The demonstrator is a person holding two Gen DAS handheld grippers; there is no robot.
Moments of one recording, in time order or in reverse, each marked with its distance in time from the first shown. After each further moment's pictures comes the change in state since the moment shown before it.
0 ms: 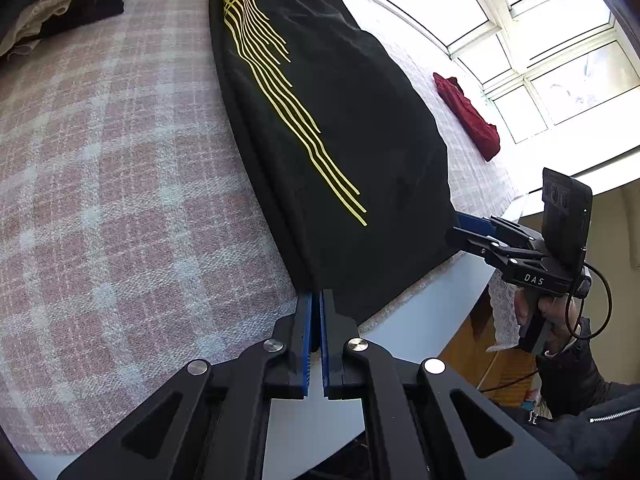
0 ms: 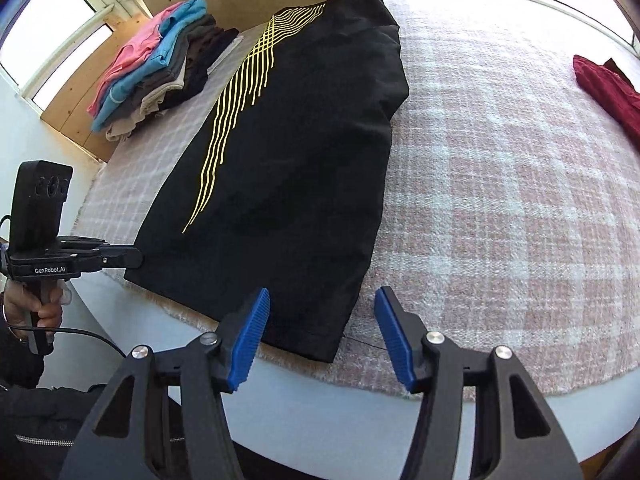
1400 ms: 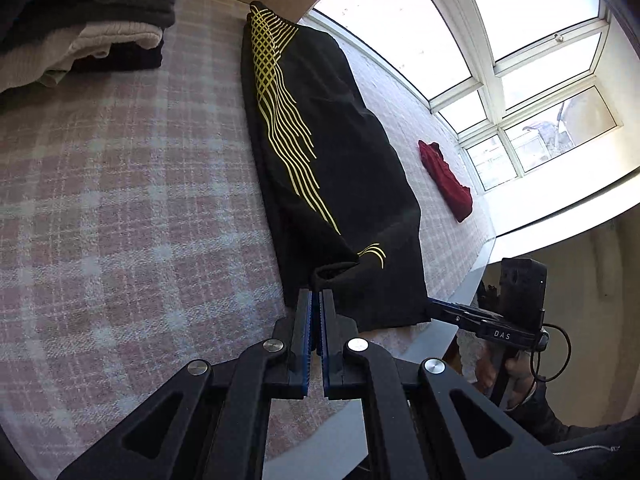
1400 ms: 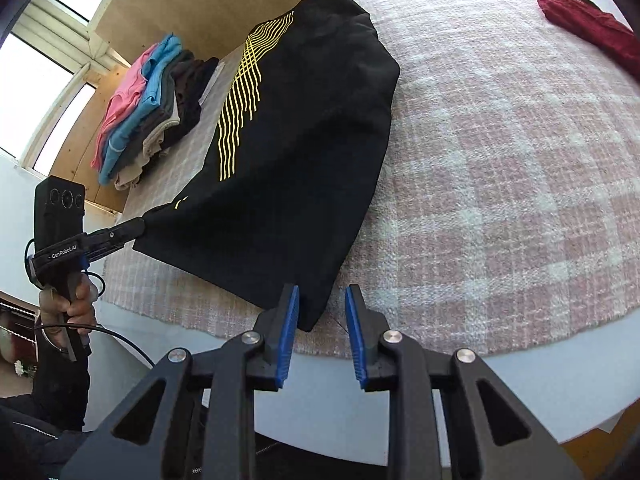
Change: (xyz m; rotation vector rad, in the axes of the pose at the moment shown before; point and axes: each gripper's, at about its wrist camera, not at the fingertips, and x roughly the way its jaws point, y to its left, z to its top) left arm -0.045 0.060 0.039 -0.040 -0.136 -0.129; right arm 0.003 -0.007 -0.014 0.254 -0.032 0.154
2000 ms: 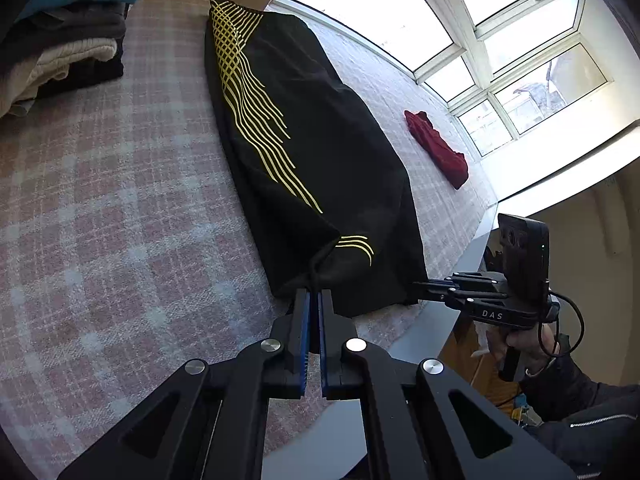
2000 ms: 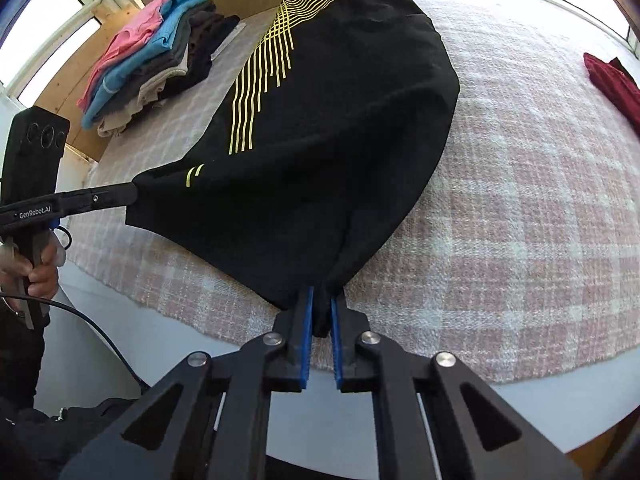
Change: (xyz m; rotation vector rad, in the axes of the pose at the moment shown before) left arm 0.003 -0.028 -0.006 0.126 0.050 -0.003; right arm 0.027 0.036 0.005 -0.152 0.091 -0.112
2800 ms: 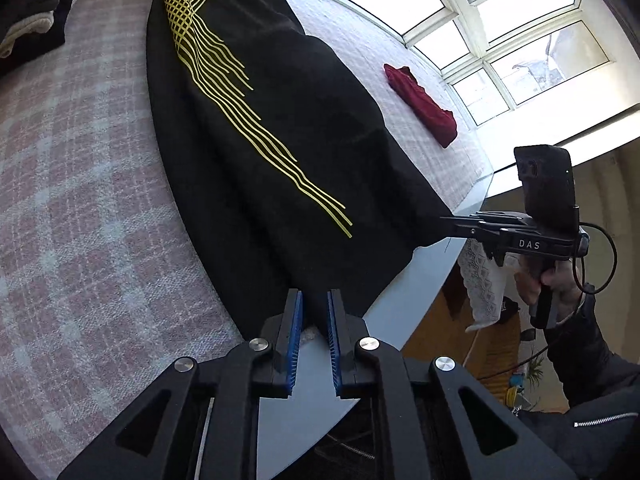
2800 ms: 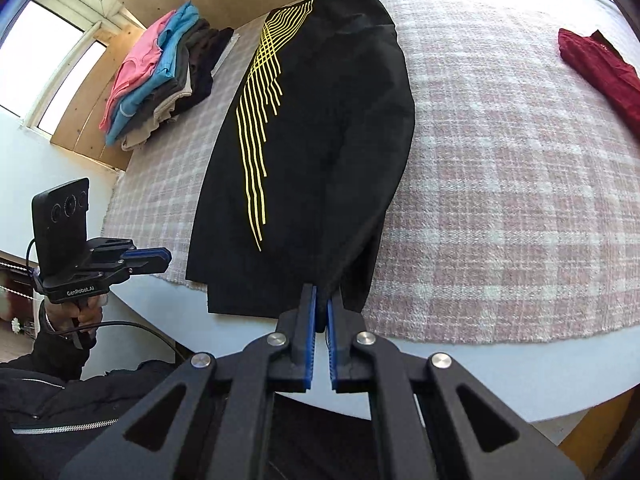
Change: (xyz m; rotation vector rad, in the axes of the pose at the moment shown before) left arm 0.049 -0.043 -0.021 0.002 0.130 0.002; right arm -0.052 -0.041 0.001 0.012 0.081 0.044
